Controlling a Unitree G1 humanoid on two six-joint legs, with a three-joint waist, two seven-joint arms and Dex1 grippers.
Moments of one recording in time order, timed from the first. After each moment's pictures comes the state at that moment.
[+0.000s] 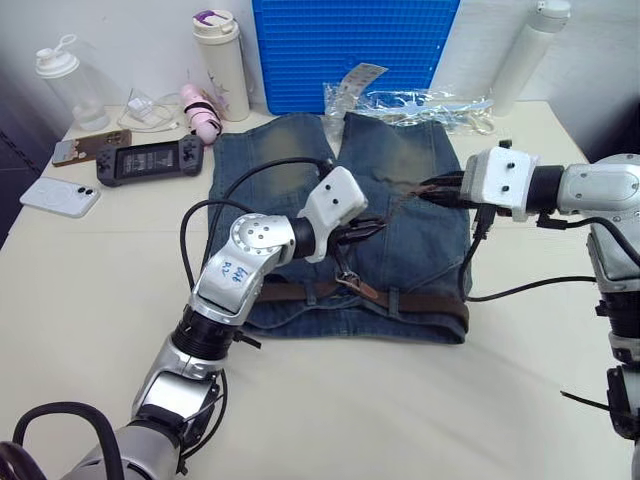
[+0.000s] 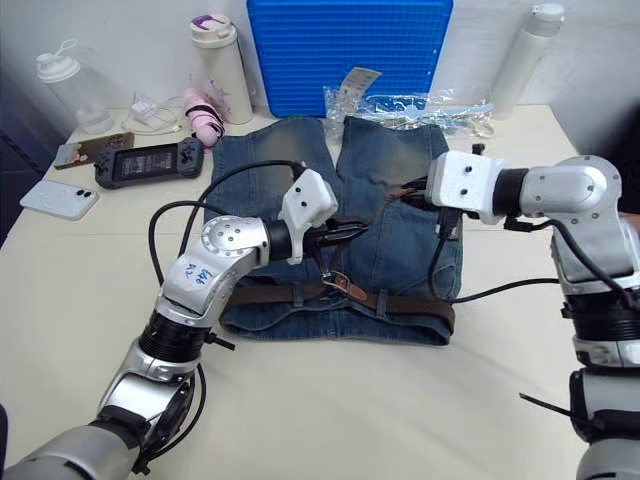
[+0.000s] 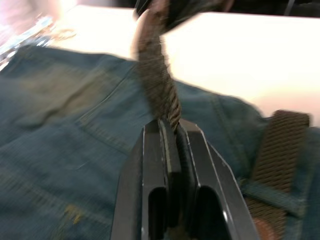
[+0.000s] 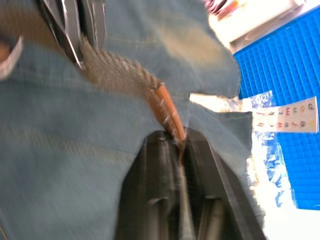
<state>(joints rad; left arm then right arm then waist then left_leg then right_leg) -0.76 0.25 -0.22 -0.11 -0.17 0.65 -0.64 -0.76 -0.85 0.07 -0.01 0.13 0.10 1.16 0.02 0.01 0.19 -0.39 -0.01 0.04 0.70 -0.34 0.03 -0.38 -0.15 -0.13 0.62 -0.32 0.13</state>
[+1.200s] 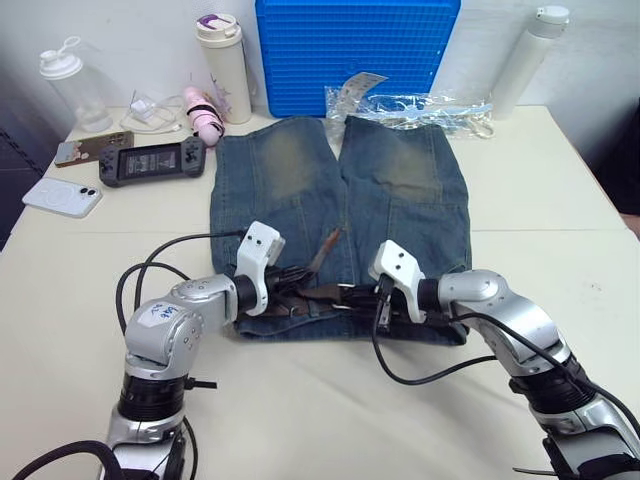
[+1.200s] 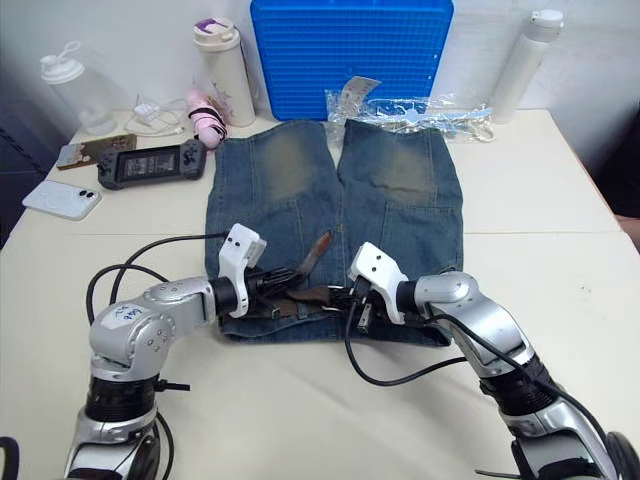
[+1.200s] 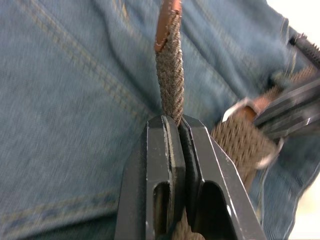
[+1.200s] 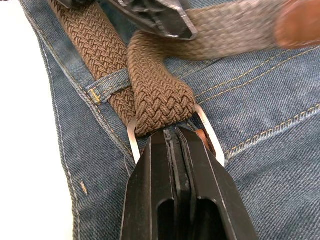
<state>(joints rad) -0.41 0.36 0.01 -0.39 -0.47 1.17 -0.39 -0.49 -0.61 0.31 -0.27 0.32 0.73 0.86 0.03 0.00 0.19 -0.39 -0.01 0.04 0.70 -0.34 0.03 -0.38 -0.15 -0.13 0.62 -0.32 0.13</state>
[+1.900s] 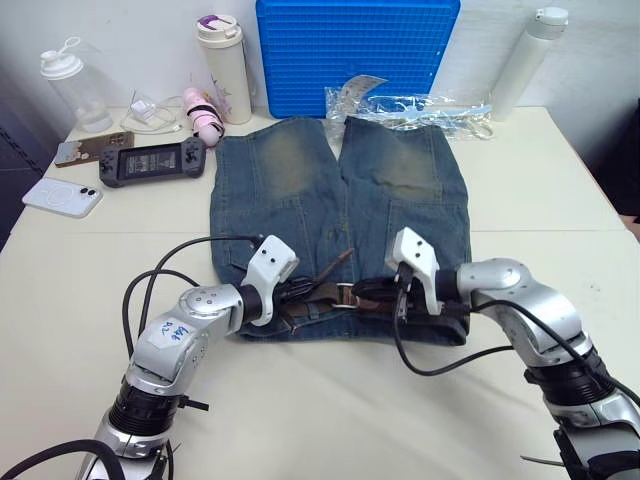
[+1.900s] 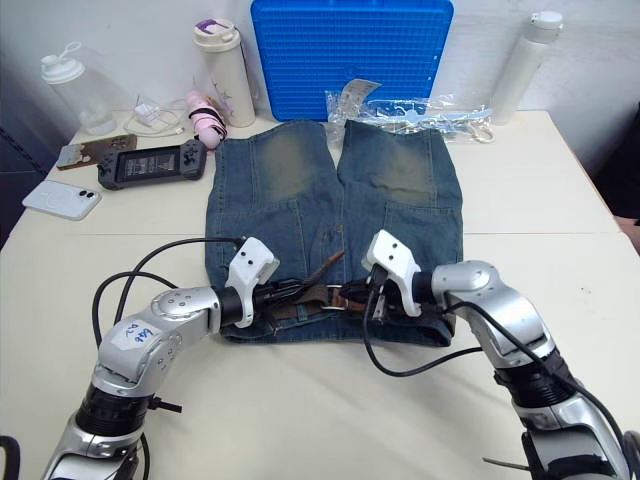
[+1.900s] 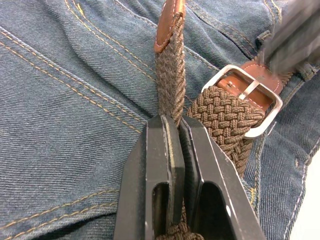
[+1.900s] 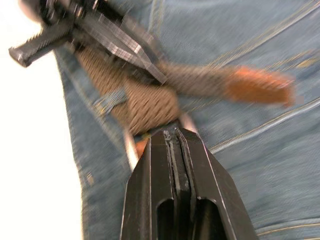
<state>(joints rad) -0.36 0.44 -0.15 -0.41 -0.39 0.95 -0.44 -0.47 -0.65 0.24 -0.26 0.39 0.74 0.96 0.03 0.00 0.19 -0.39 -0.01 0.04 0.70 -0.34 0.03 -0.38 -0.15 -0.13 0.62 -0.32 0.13</state>
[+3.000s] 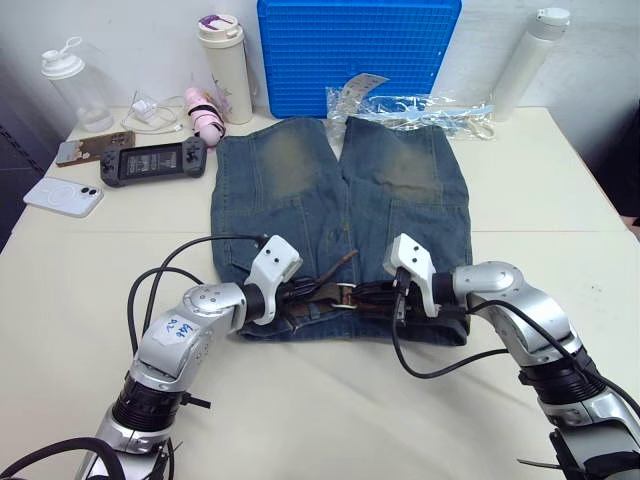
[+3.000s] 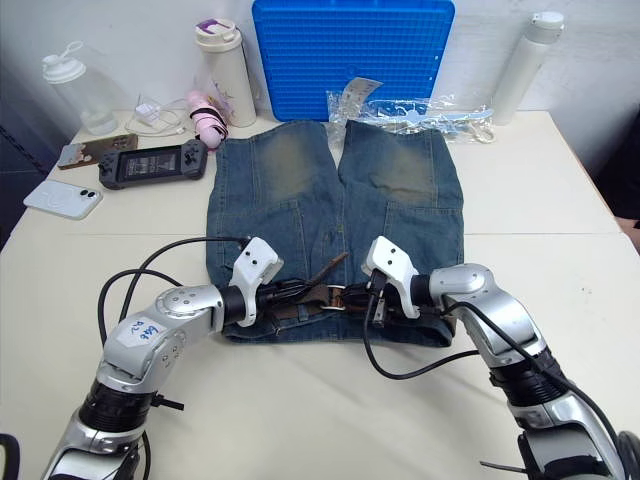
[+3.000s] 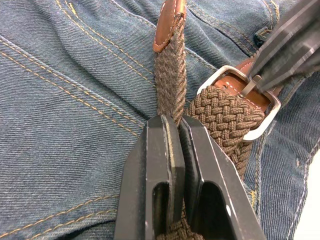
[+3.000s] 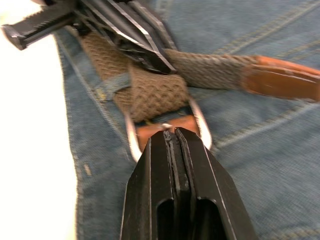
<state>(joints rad) -0.38 0.44 -0.17 -0.38 -0.38 0.94 -0.46 -0.51 -0.63 0.26 -0.18 0.35 0.66 1.02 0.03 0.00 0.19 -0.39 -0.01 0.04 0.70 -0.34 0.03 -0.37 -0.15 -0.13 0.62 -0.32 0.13</state>
